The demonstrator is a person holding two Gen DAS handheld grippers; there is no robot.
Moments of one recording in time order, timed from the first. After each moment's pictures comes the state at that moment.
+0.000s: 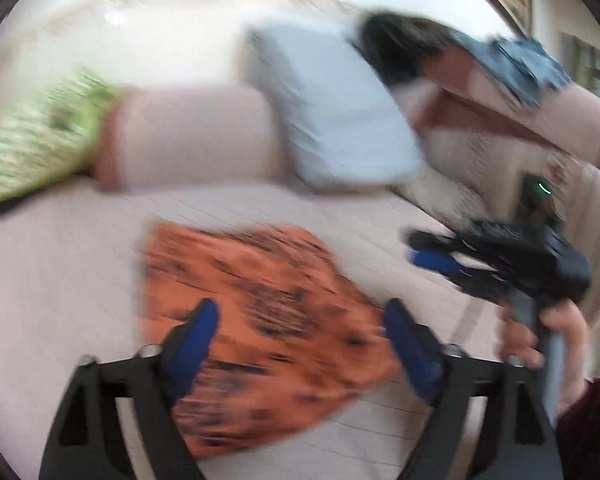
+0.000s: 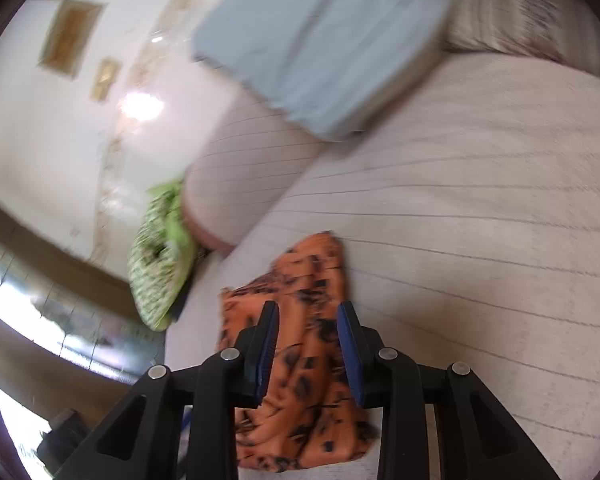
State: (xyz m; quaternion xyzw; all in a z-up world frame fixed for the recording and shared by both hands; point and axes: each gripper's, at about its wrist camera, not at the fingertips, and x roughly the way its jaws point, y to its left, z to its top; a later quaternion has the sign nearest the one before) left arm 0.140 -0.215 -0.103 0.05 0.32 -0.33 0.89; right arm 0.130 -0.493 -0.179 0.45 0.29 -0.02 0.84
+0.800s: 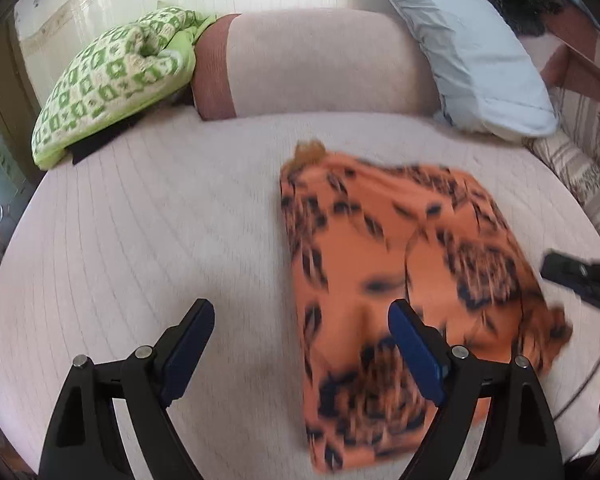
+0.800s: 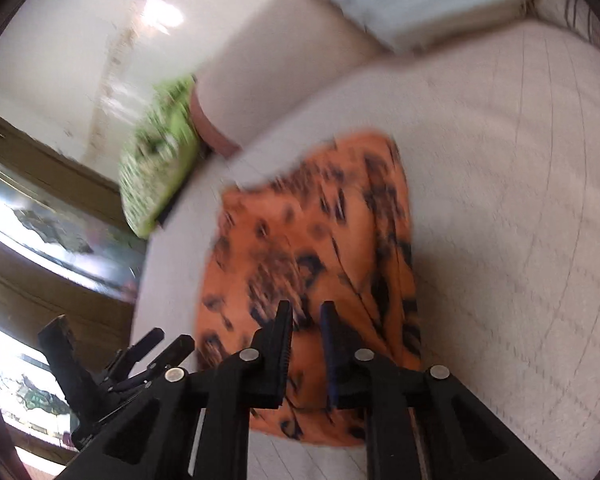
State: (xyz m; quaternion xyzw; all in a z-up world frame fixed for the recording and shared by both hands) left arm 0.226 -0.193 -0.153 0.12 0.44 -0.17 0.87; right arm 0.182 -0.429 -0.202 0.38 0.41 0.04 0.83
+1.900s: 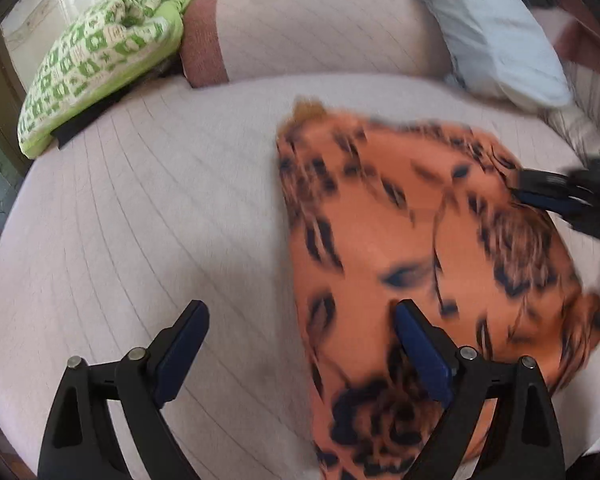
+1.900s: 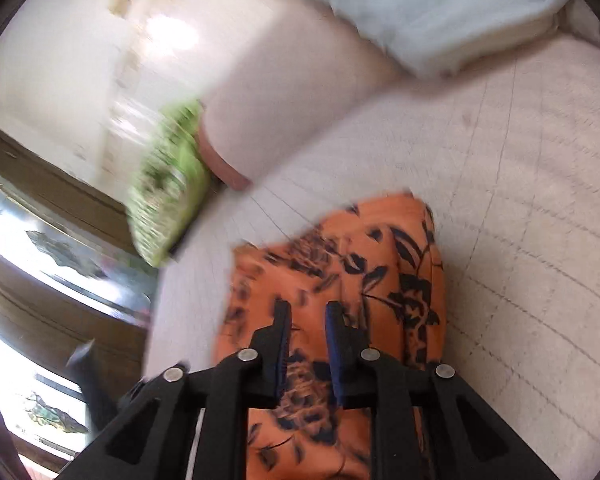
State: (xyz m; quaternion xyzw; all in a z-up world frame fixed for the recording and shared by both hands) left arm 0.229 -0.190 -0.201 0.14 0.48 -0.17 0.85; right arm 0.267 -0.441 -0.218 0.38 0.42 0.04 0.82
